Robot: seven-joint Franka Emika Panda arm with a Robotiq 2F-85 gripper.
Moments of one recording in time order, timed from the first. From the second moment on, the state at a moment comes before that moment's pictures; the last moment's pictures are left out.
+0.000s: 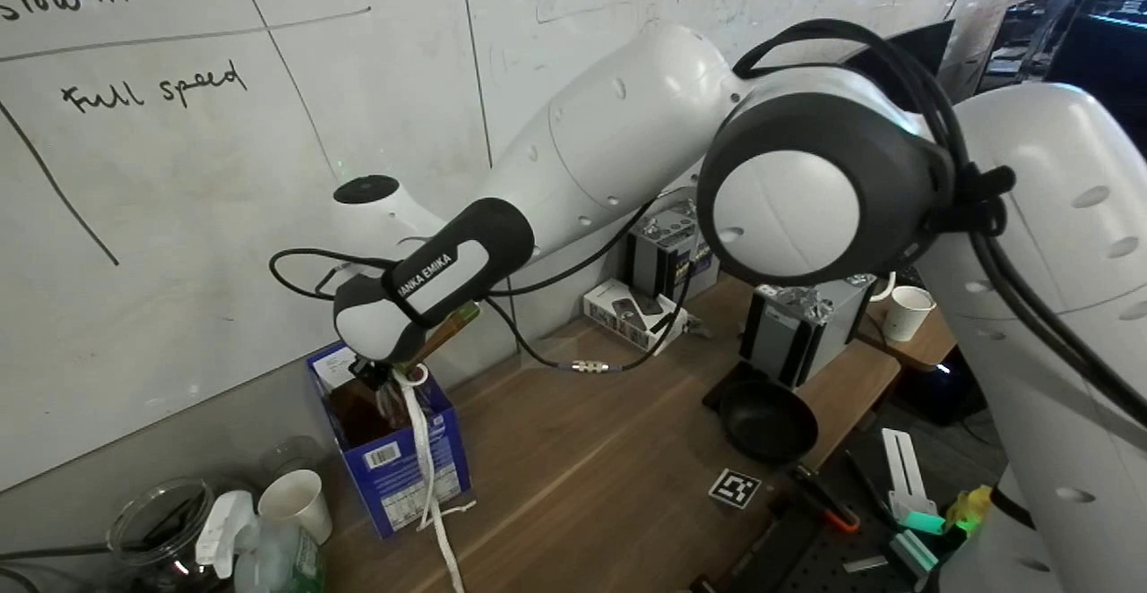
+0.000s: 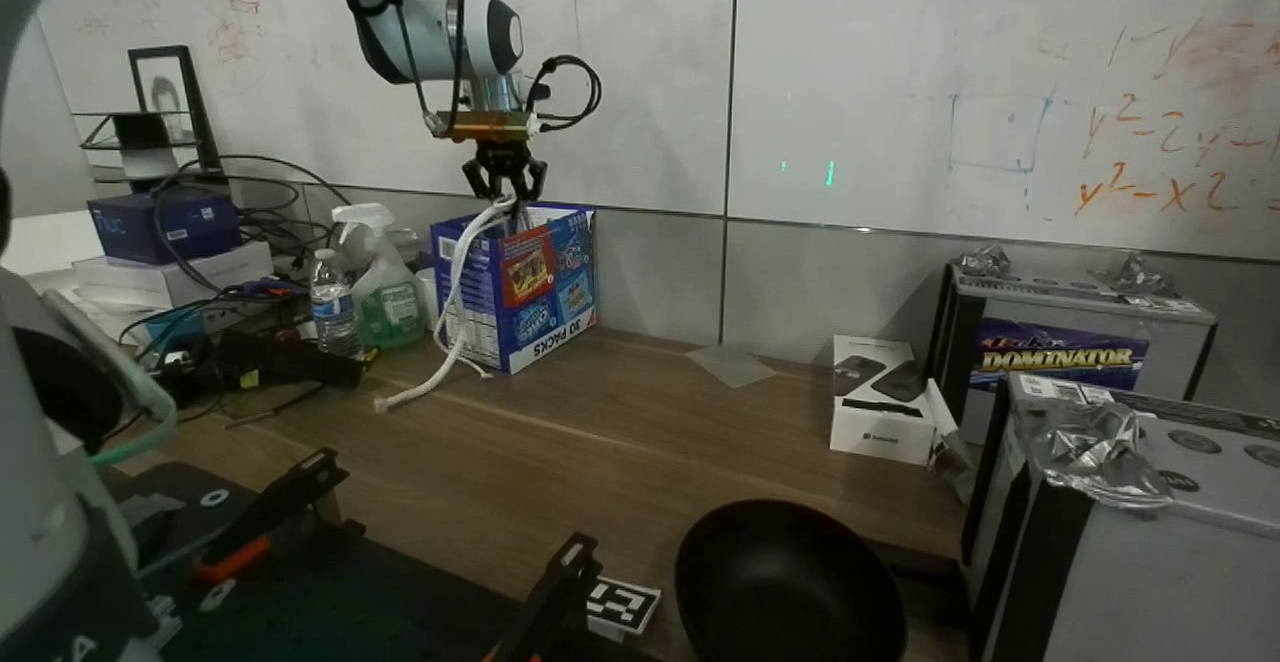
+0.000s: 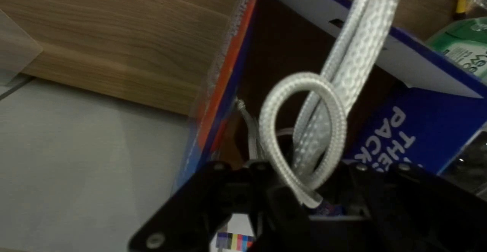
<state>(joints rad) 0.32 0.69 0.12 -1.55 -0.15 2.46 0.17</state>
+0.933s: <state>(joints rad) 0.29 0.86 0.13 -1.34 -0.12 2.31 0.13</state>
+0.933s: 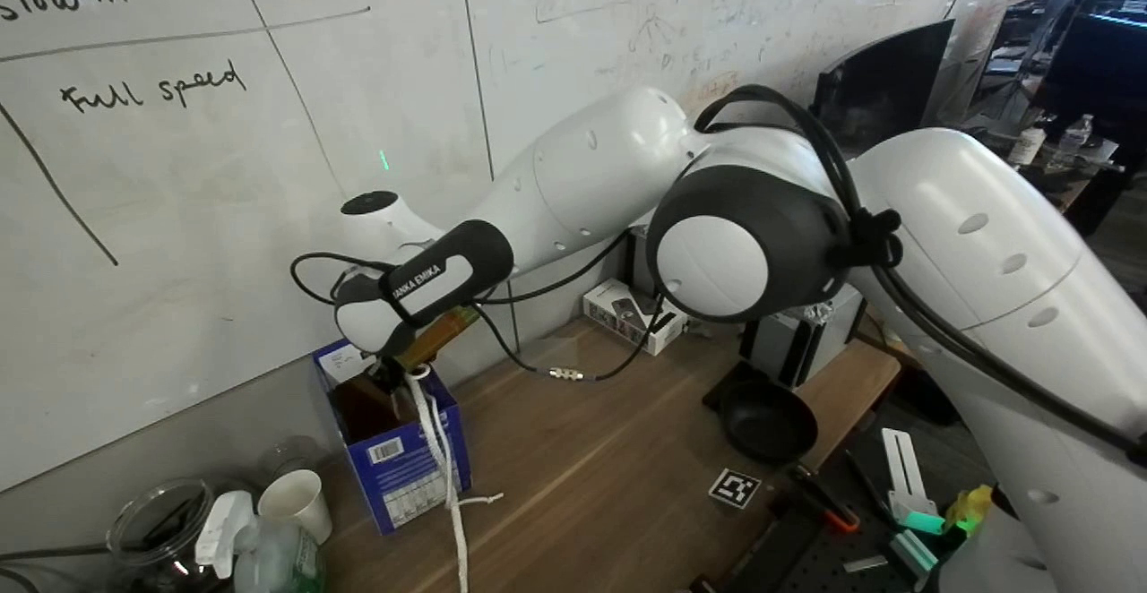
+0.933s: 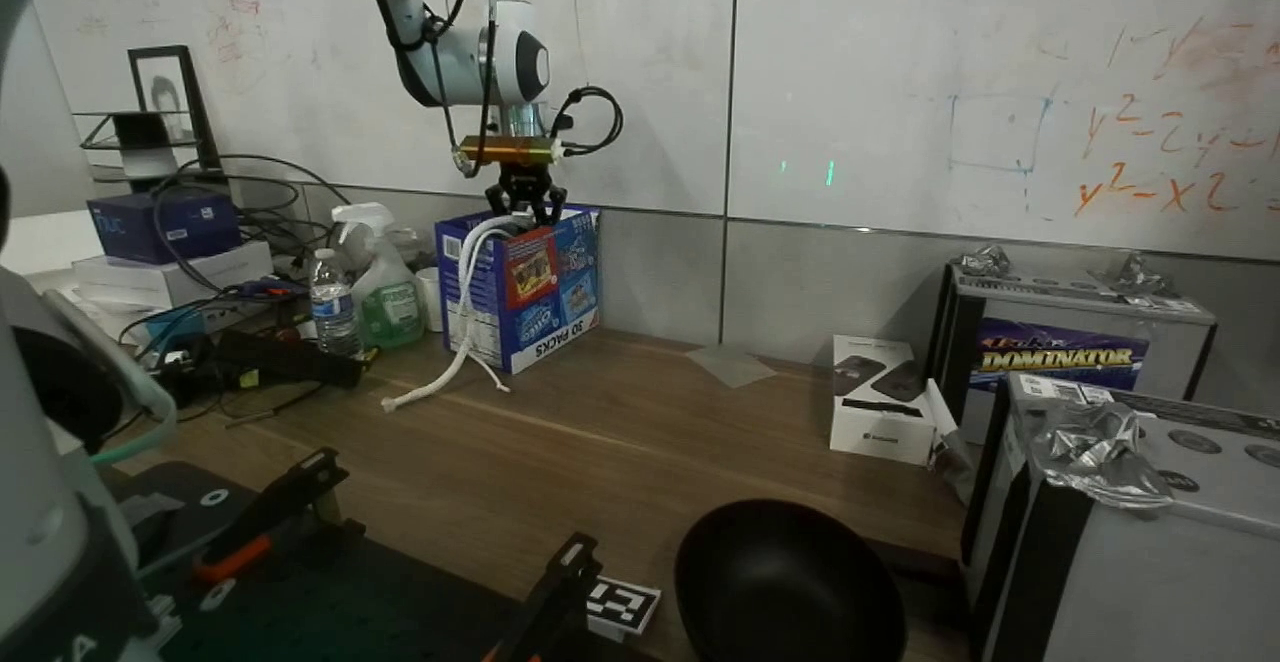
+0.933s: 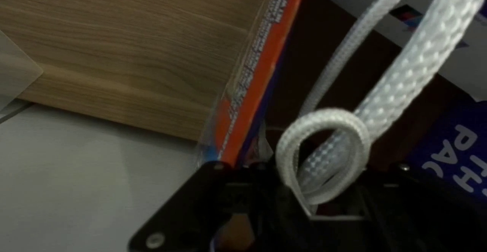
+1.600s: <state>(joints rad) 0.30 0.86 0.20 -1.32 -0.02 2.25 0.07</state>
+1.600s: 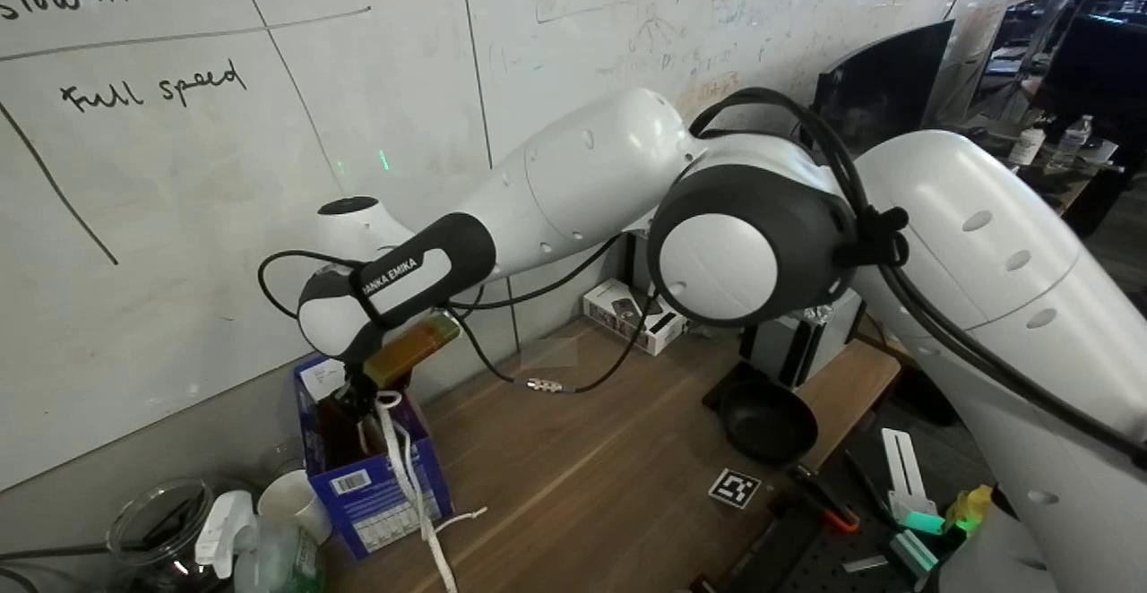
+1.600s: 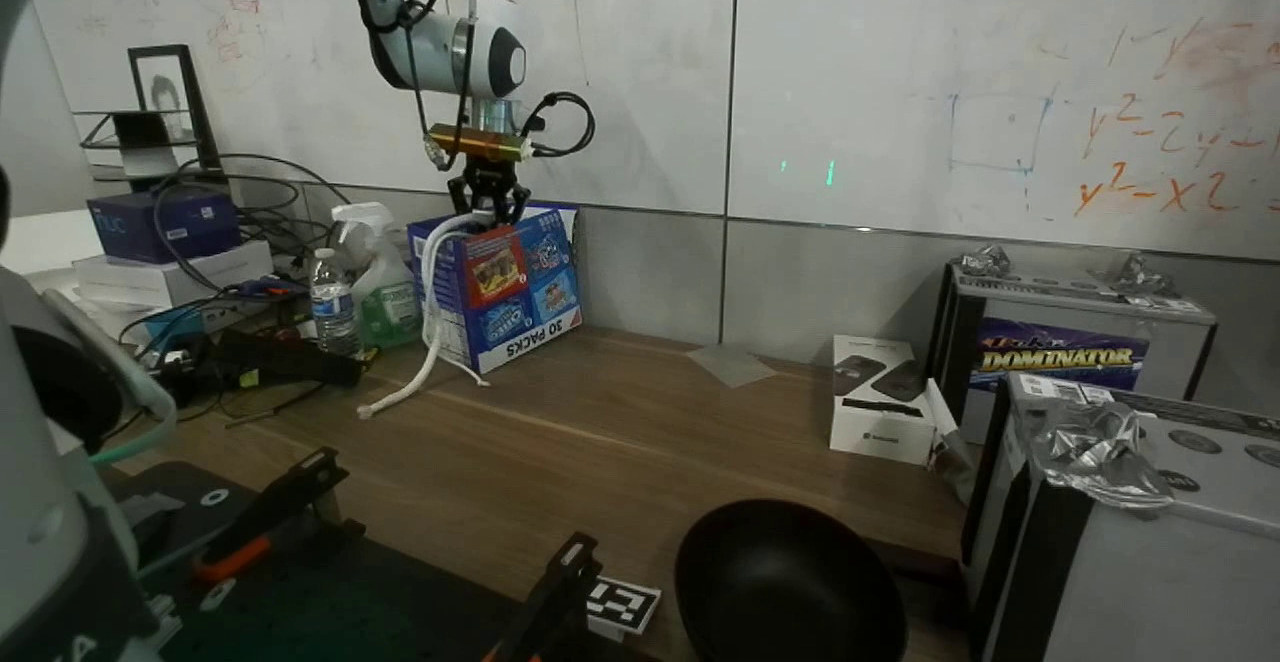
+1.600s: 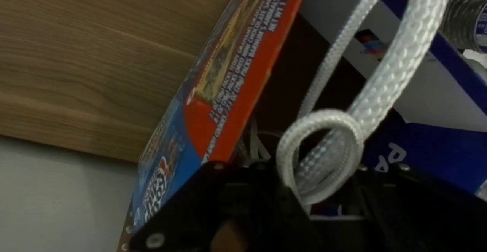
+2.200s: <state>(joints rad) 0.38 0.86 0.19 -1.30 -0.10 2.25 0.05</state>
